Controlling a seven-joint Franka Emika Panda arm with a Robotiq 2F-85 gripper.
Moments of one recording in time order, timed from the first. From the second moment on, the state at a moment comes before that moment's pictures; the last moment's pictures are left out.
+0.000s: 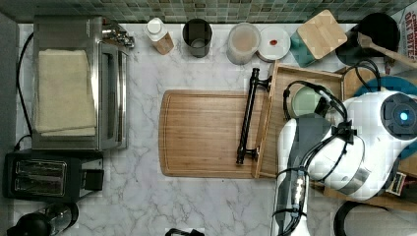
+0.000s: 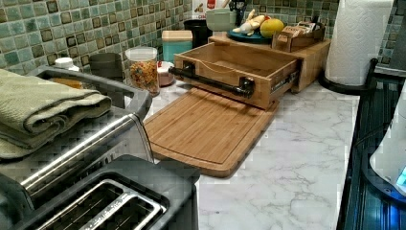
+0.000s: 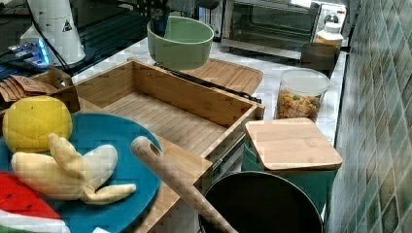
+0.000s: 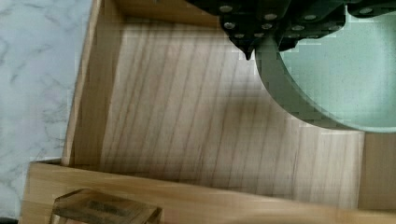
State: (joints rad) arm -0.19 0.06 -0.24 -1.98 0.03 0.46 0.43
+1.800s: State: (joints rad) arm -0.18 0.16 -0.30 -2.36 0.08 0.84 0.48
